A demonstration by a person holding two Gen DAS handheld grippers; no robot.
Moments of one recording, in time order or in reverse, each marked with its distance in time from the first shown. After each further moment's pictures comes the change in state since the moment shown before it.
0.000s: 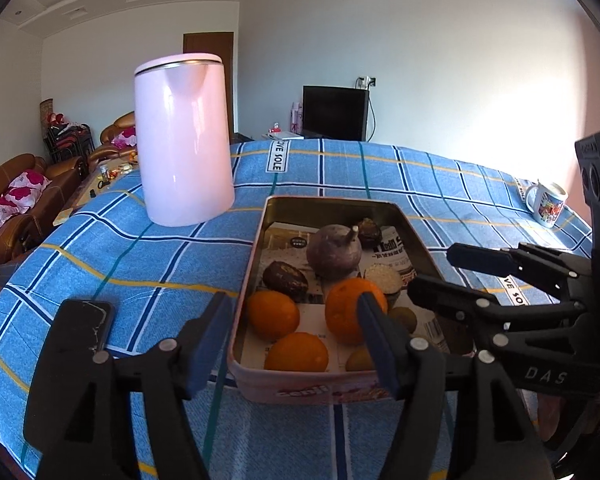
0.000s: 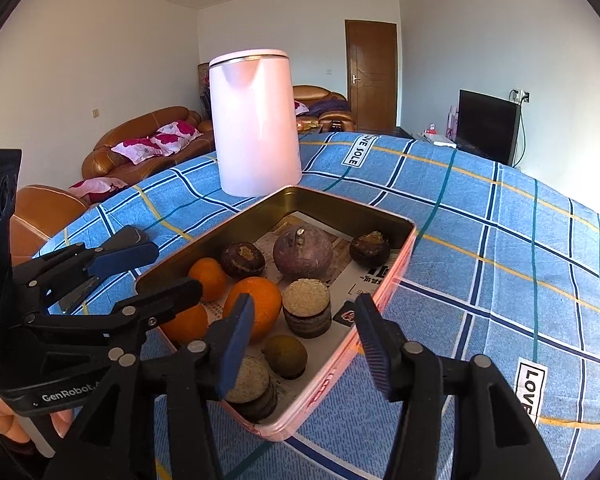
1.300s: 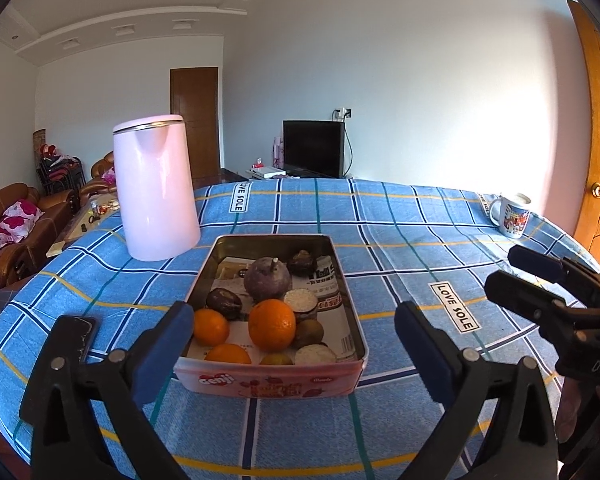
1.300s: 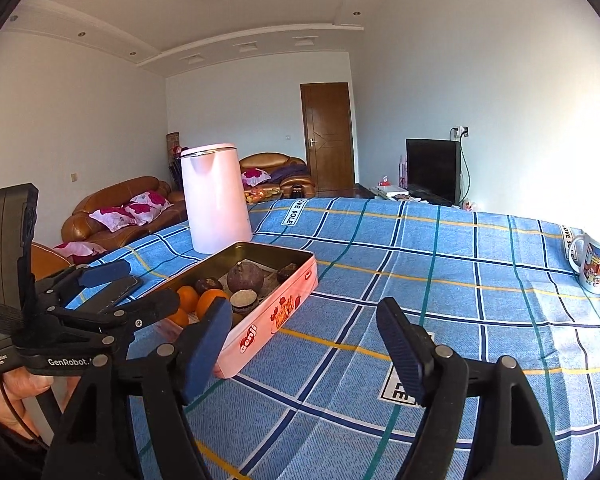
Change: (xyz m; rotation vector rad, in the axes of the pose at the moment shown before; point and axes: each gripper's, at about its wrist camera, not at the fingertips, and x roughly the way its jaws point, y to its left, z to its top) left arm -0.047 -0.057 -0.005 0.045 -0.124 -0.036; right arm -0.122 -0.040 -0.049 0.087 -0.257 -0.118
